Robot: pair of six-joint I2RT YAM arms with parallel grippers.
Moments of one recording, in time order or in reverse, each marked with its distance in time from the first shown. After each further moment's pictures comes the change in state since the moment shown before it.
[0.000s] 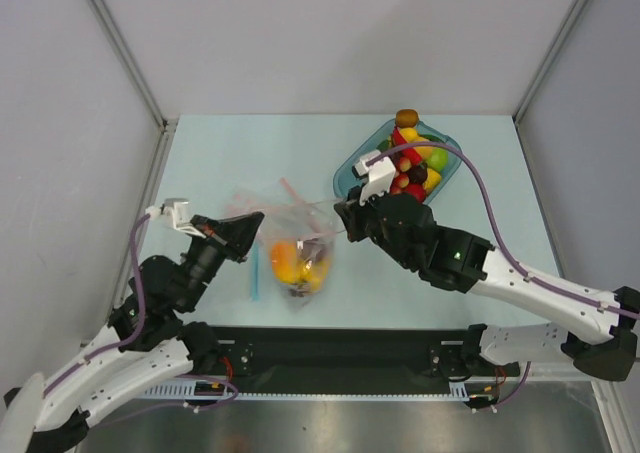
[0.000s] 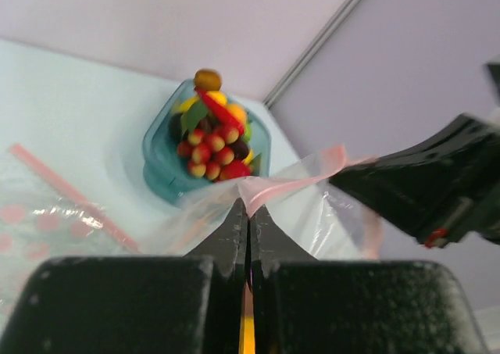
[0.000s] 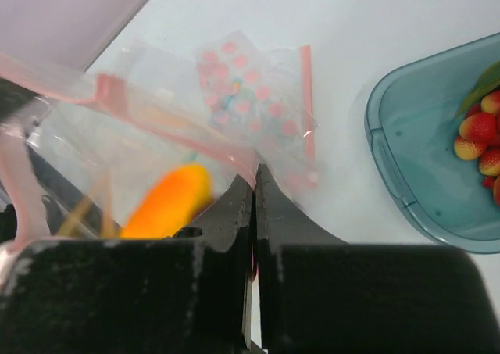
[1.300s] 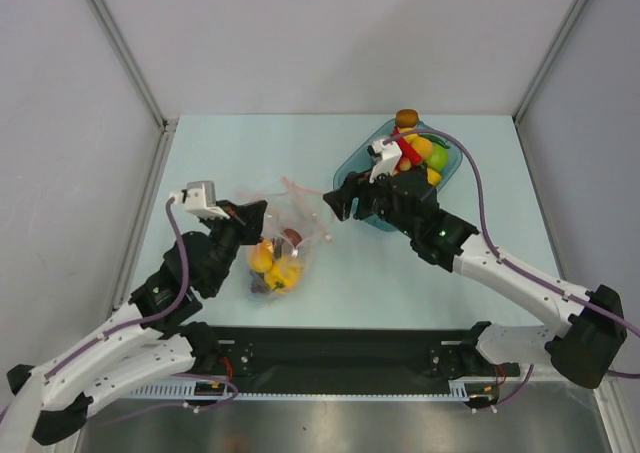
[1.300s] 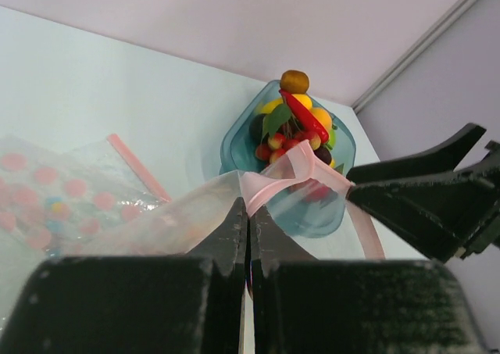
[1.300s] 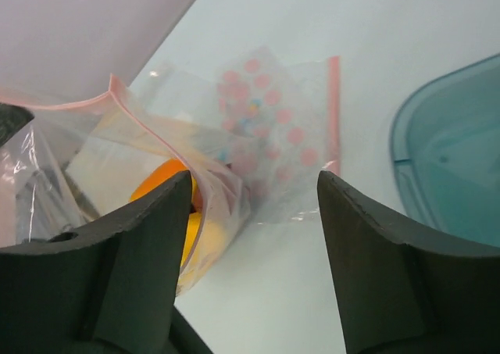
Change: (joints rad) left arm -0.001 0.137 0.048 -0.023 -0.219 0.048; right arm -0.303 0.070 -0.202 0.326 -0.444 0.101
